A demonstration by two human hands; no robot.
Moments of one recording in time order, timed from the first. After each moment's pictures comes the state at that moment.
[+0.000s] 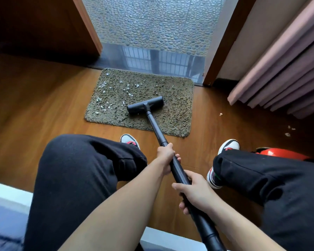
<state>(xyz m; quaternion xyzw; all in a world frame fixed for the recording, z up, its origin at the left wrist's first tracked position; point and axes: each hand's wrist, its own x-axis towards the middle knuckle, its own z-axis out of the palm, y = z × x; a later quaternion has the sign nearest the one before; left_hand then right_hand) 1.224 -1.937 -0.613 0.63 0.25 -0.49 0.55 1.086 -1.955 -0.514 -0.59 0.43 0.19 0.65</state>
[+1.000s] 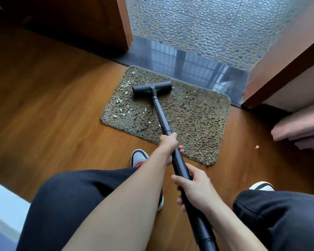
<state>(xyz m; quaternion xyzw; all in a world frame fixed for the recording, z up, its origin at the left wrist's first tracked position) 1.415 -1.955 -0.639 0.62 0.28 -0.44 0.58 1.278 -1.976 -0.545 -0.62 0.41 0.18 0.65</state>
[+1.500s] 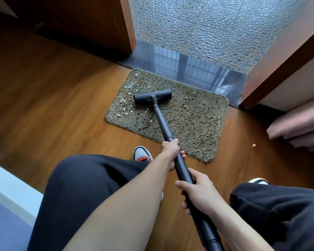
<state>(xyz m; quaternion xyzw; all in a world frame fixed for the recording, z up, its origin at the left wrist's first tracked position) 1.368 -1.947 -0.633 0.62 0.29 -0.43 0.58 1.234 -1.977 -0.528 -0.63 0.40 0.21 0.64</state>
